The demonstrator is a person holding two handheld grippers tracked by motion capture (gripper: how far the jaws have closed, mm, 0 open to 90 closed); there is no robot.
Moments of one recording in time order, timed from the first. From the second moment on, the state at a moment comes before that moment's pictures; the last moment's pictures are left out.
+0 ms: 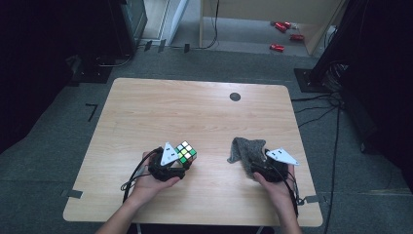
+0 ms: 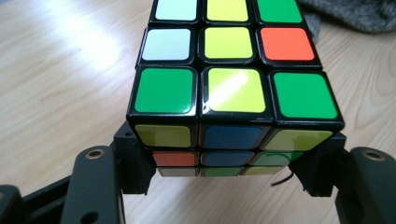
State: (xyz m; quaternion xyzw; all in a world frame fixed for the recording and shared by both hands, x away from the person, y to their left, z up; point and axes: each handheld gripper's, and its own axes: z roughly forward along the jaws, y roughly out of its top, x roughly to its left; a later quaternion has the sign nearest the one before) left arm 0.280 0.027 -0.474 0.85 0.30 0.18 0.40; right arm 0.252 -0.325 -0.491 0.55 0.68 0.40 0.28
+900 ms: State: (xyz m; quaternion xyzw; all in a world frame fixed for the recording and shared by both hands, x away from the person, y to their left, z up) left arm 0.285 0.015 -0.476 0.86 0.29 0.15 0.40; right arm 0.250 -0.318 -0.476 0.53 0.70 0.41 0.25
